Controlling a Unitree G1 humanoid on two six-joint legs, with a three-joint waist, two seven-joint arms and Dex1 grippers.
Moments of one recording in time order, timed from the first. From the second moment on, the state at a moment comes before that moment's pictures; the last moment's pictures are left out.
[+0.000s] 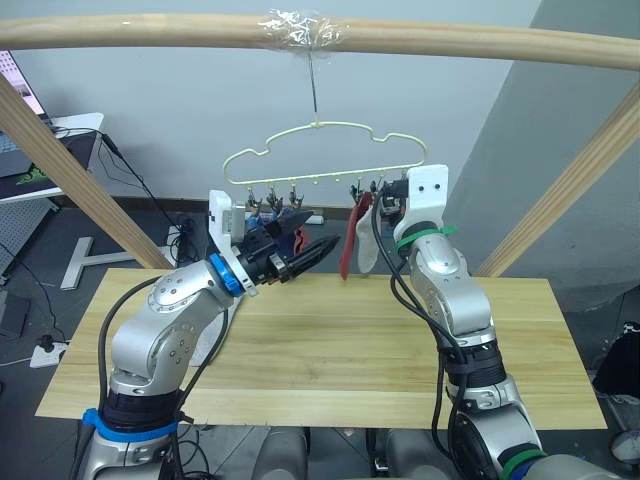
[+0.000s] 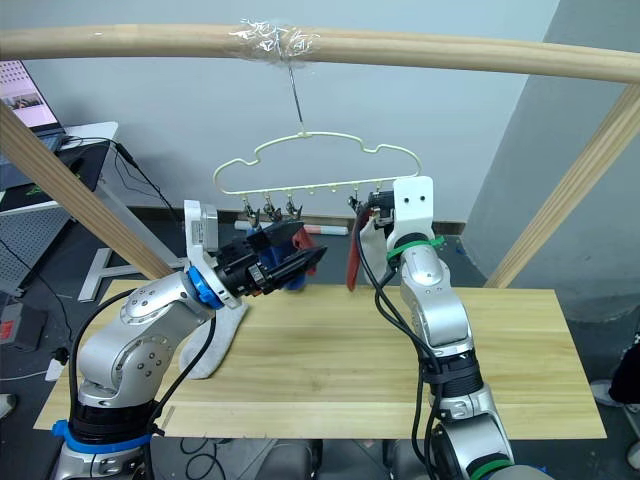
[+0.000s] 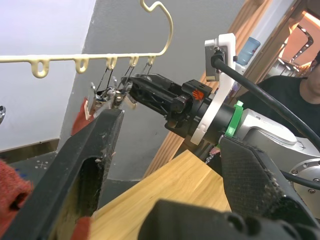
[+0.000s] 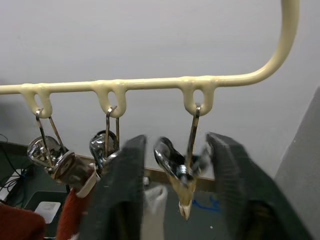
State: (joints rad) left arm -0.32 0.47 0.07 -0.39 -0.66 0.54 -0.66; right arm -0.58 0.02 0.07 -0.08 -0.01 0.48 -0.07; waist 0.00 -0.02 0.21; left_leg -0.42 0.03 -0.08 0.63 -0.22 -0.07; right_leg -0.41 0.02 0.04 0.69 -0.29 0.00
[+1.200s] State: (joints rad) left arm -0.31 0.47 0.05 -0.40 -0.65 0.54 -0.64; right arm -0.58 0.07 0.06 -0.08 -0.02 0.50 -0.10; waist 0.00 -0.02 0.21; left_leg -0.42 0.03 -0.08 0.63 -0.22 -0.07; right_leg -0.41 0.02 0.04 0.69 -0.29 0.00
